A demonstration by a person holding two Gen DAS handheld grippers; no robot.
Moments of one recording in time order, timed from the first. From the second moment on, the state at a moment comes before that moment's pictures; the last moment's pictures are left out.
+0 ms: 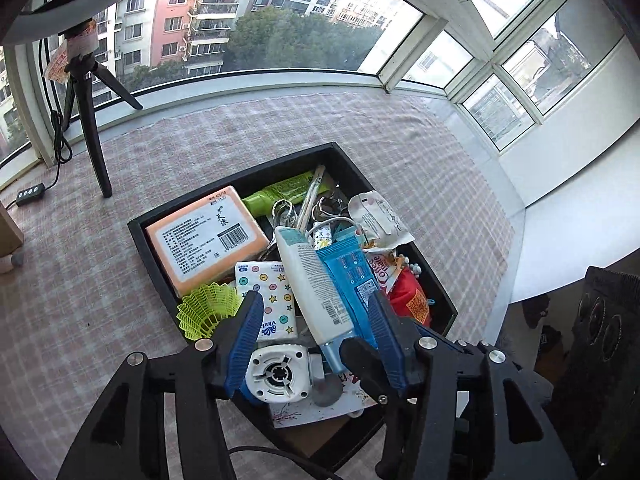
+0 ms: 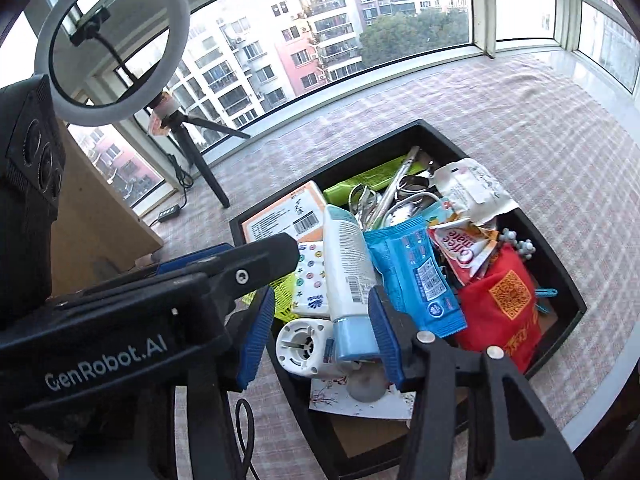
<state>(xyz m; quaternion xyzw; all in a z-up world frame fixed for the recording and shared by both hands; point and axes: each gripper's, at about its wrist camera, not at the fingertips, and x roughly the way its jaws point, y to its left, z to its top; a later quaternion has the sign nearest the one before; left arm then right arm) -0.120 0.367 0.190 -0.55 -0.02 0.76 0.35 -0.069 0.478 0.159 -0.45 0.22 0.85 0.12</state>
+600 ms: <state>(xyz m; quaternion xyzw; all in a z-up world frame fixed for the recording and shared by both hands) -0.112 0.230 0.172 -0.54 -0.02 0.79 0.28 -0.091 0.416 0.142 -0.47 0.17 0.86 0.06</state>
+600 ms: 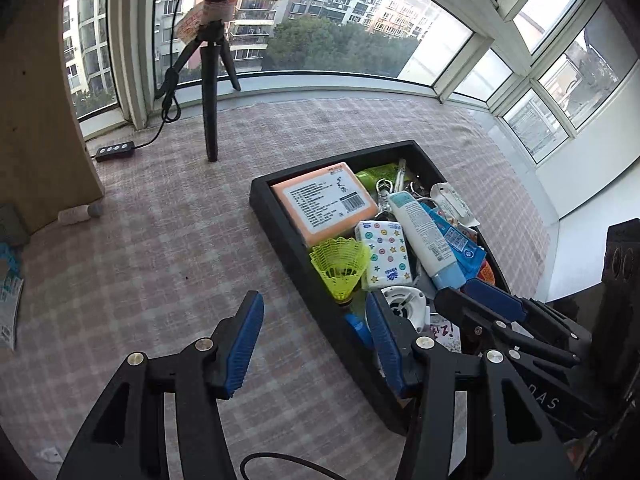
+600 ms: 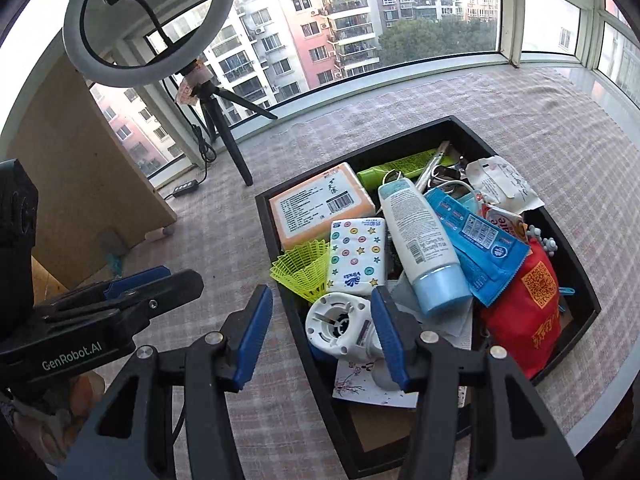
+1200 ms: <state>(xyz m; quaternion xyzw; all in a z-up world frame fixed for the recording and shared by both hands) -0.111 -0.104 0.100 -0.56 -0.07 0.83 0.03 -0.172 0.189 0.102 -0.52 0.05 0.84 -0.13</state>
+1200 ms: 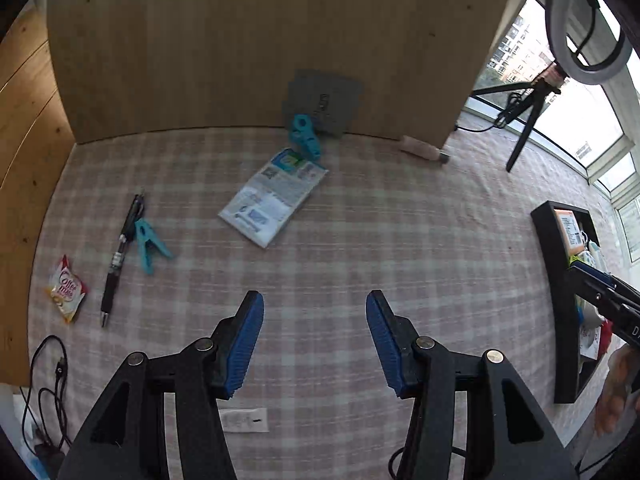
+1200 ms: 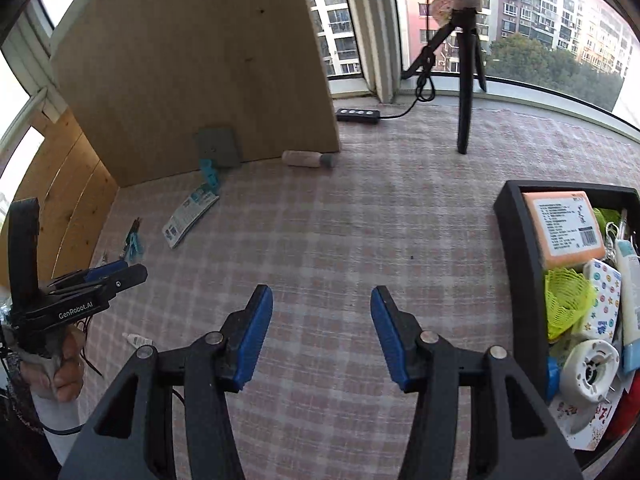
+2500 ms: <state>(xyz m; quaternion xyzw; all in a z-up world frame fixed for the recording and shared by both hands) -0.190 -0.255 0.008 -0.58 -0.03 0.81 0.01 -0.281 -0.151 -0.001 -0.62 -0.05 0.74 -0.26</state>
